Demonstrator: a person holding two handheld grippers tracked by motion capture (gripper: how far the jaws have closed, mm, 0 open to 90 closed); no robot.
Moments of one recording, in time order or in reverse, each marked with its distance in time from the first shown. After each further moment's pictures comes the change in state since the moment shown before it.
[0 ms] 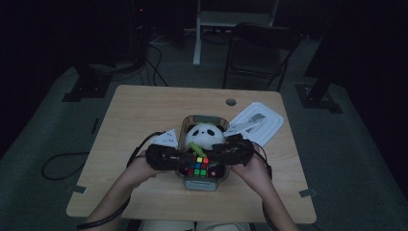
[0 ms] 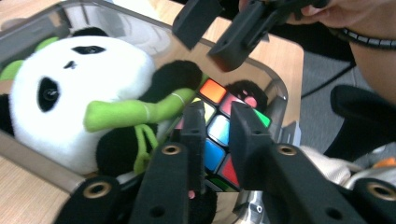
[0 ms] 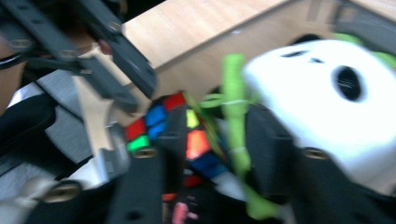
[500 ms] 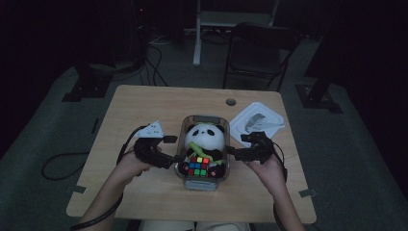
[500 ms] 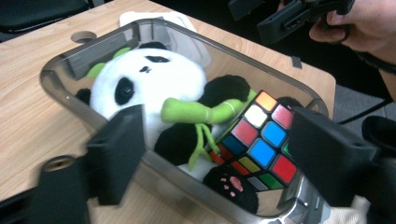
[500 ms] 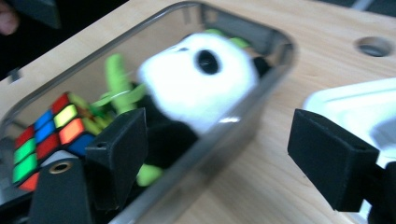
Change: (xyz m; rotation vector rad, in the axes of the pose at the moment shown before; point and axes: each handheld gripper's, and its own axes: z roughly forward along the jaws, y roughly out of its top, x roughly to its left) left arm 0.024 -0.014 -0.027 -0.117 0.122 -0.093; right arm -0.039 -0.032 -0.032 -0.119 -0.252 0.146
